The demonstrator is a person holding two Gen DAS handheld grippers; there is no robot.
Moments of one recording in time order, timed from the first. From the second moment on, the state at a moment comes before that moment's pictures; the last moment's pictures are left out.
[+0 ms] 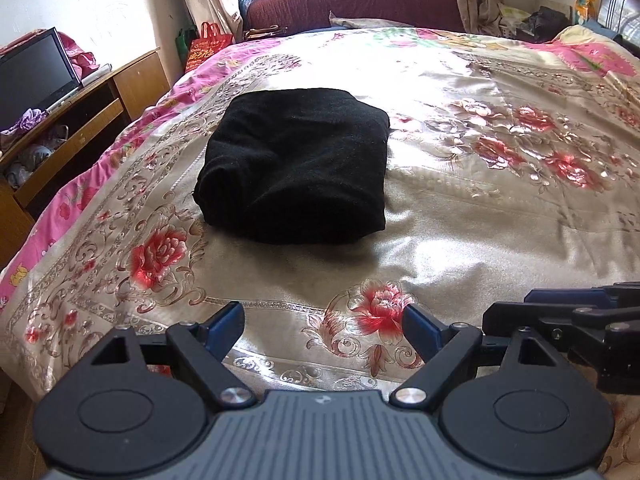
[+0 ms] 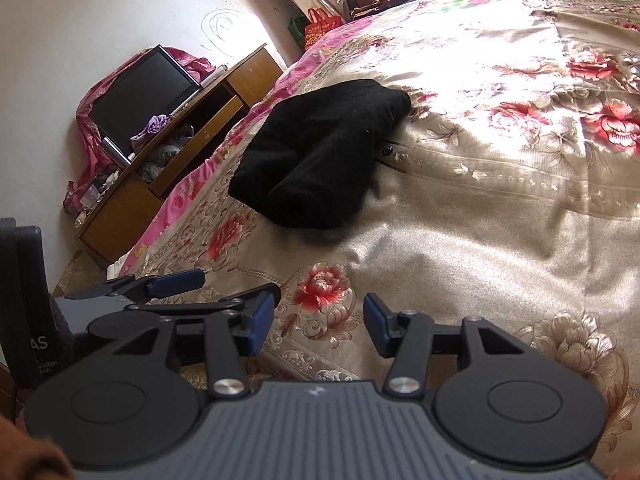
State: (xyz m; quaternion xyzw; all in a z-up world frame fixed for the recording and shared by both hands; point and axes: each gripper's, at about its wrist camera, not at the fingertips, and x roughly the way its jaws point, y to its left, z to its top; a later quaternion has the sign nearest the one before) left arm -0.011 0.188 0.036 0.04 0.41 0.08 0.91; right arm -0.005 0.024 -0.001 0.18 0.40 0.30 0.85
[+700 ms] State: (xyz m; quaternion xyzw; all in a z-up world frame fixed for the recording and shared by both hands) left arm -0.025 0.186 0.030 0.03 0.42 0.09 0.90; right arm -0.020 0.023 -0.007 0.17 0.41 0.30 0.85
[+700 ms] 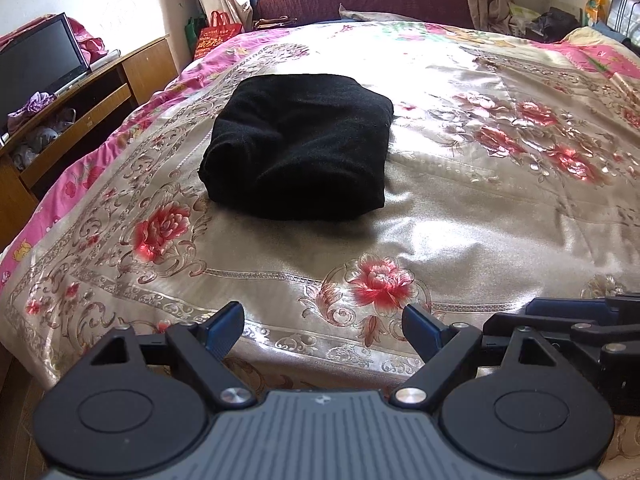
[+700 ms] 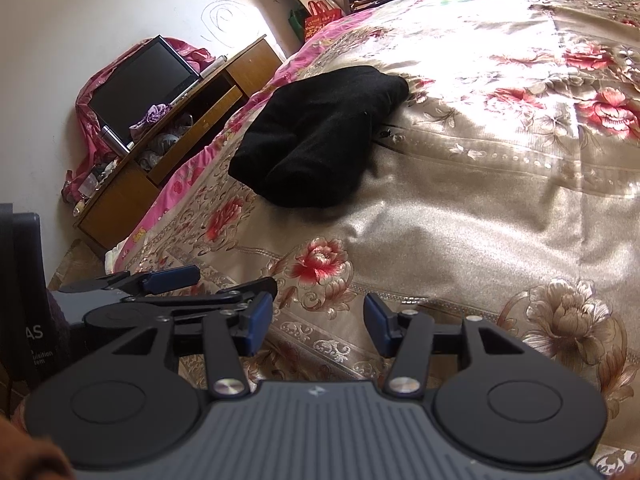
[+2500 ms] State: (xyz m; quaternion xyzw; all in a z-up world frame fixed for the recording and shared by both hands) left arm -0.035 0.204 0.043 0.04 0.41 0.00 0.91; right arm -0.032 0.041 0.000 0.14 0.42 0.27 0.85
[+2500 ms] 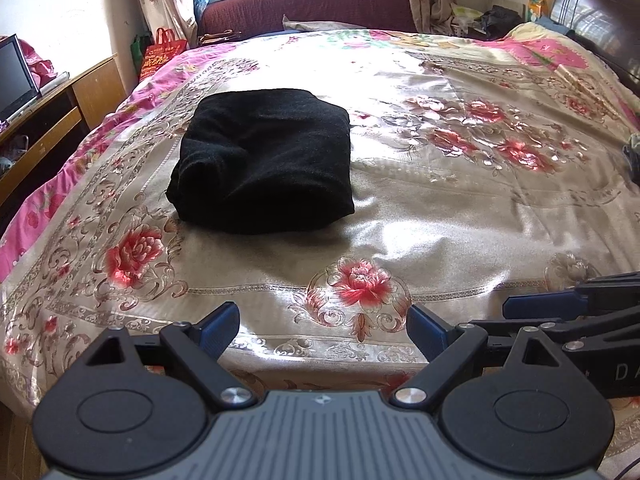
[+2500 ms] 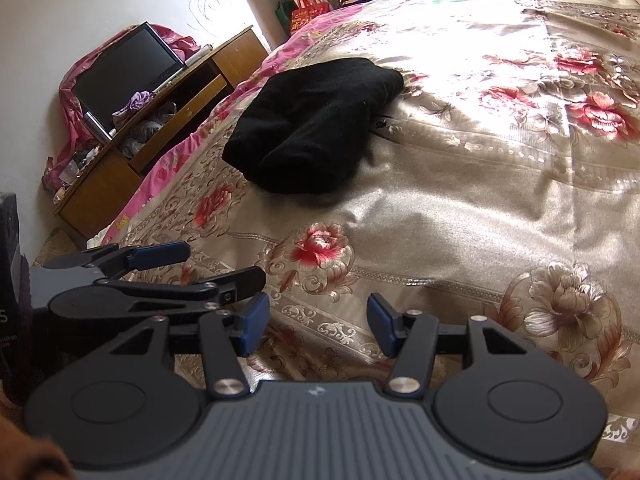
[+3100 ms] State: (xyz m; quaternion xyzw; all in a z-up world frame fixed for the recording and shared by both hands) left arm -0.034 0.219 0.048 0.06 0.40 0.00 0.91; right arm -0.028 0.061 0.002 0.13 0.43 0.27 0.85
